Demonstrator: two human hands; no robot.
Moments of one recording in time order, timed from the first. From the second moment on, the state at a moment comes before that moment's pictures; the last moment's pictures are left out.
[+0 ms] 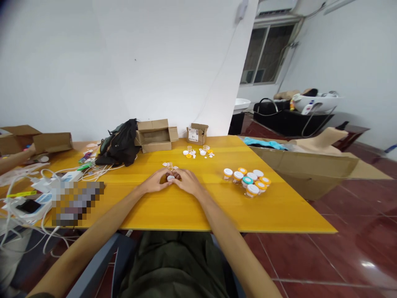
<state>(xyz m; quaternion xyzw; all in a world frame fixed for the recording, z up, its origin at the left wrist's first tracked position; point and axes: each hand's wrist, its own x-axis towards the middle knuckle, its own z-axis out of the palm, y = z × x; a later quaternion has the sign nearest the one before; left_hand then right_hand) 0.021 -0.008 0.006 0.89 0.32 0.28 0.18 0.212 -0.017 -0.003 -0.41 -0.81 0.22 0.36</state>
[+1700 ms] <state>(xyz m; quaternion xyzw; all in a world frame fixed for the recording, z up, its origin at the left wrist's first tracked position) 0.022 -0.008 0.007 0.89 0.33 0.28 0.16 0.213 -0.010 -0.010 -0.42 -0.82 0.19 0.35</state>
